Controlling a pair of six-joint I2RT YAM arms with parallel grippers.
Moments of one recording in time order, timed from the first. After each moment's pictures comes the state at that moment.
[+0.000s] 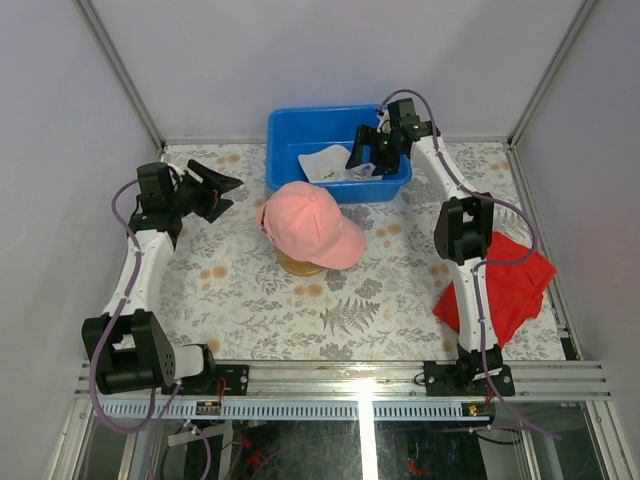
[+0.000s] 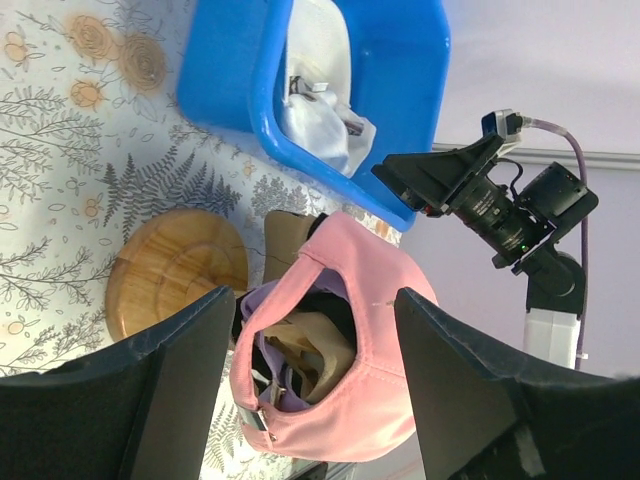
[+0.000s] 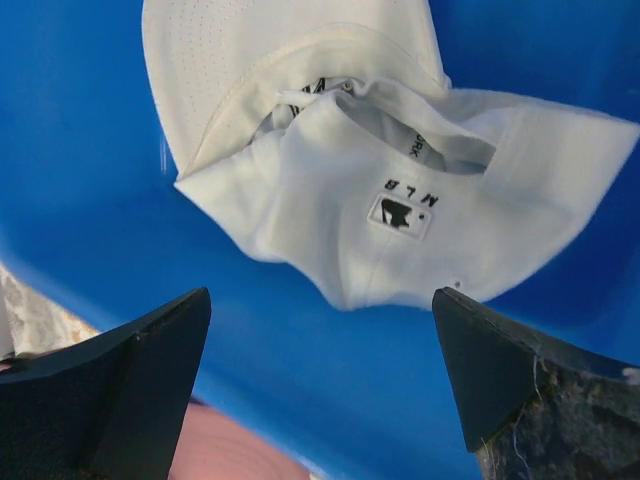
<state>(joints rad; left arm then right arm) 0.16 1.28 1.00 -0.22 0.58 -0.99 0.27 2.44 2.38 -0.85 -0.42 0.36</state>
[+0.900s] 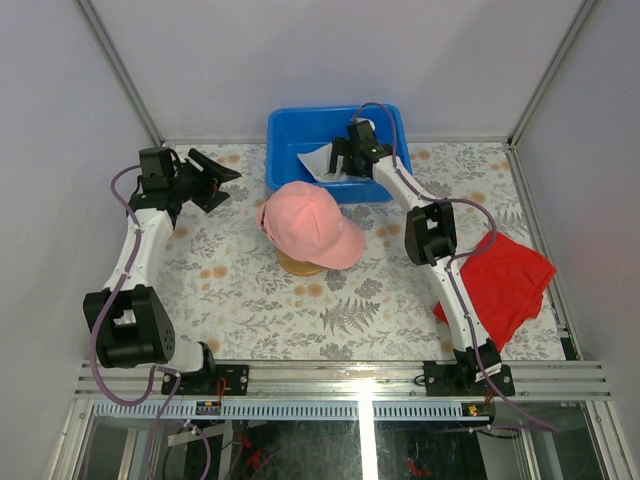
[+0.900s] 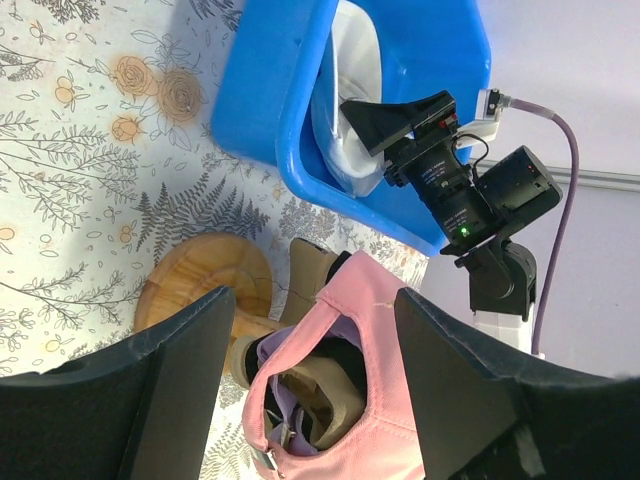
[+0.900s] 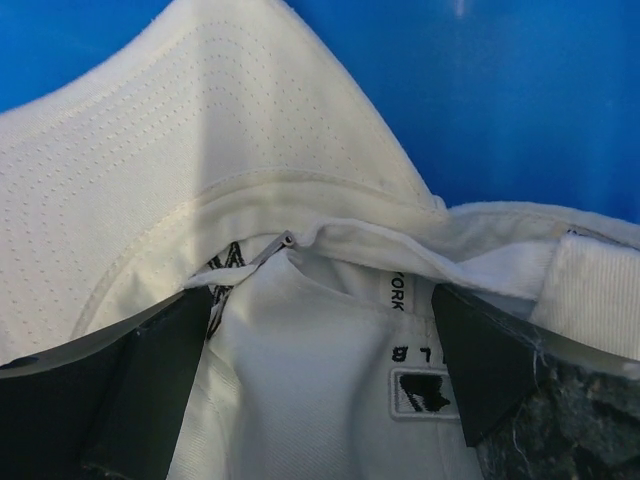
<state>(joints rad) 0.16 1.42 1.17 -0.34 0.52 -0.92 0.41 2.72 2.54 -0.58 0.04 0.41</state>
